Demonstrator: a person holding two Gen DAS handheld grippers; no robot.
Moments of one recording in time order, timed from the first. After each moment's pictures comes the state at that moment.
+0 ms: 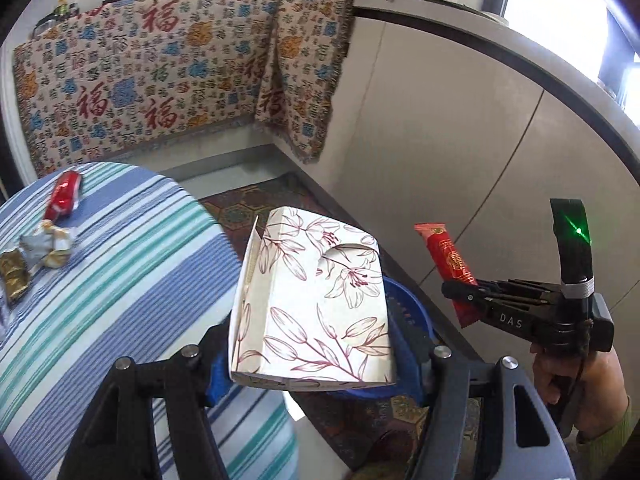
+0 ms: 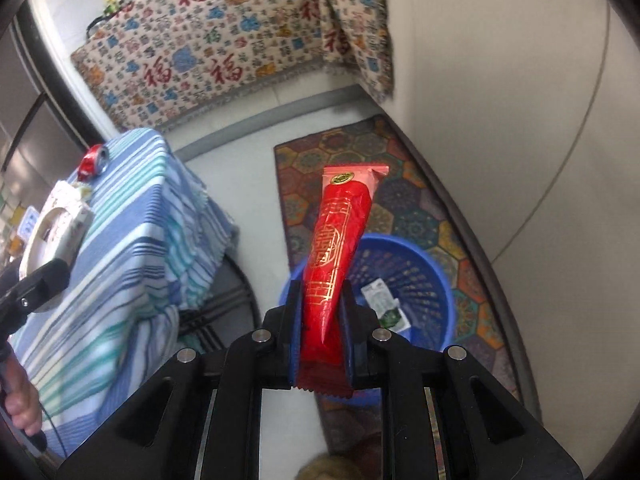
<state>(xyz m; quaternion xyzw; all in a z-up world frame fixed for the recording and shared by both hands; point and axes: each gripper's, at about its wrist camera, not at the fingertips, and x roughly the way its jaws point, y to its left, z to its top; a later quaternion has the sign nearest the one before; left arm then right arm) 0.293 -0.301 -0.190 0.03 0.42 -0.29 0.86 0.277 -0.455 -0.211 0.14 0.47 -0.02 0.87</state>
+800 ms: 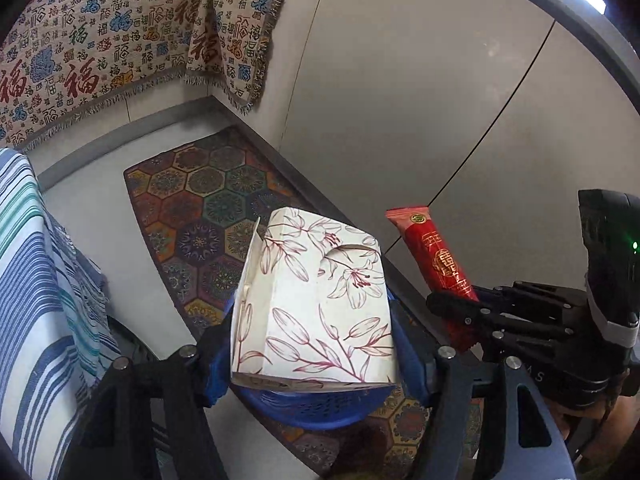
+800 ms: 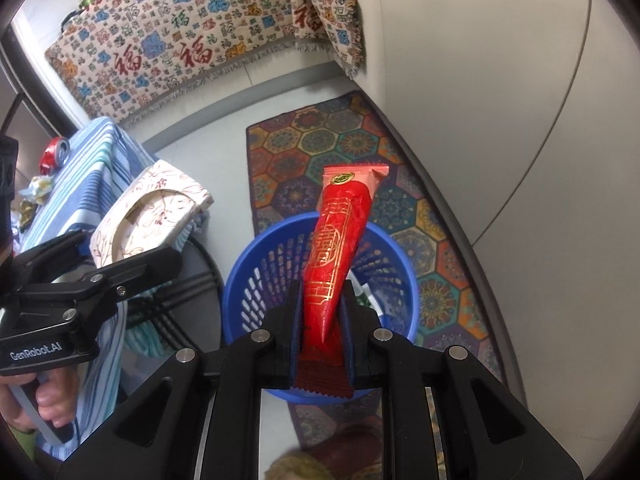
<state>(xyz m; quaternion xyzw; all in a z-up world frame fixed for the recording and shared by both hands) 0.339 -0.417 -0.275 0.04 0.48 -0.35 0.80 0.279 -0.496 -0.252 0.14 0.50 -0.04 0.85</state>
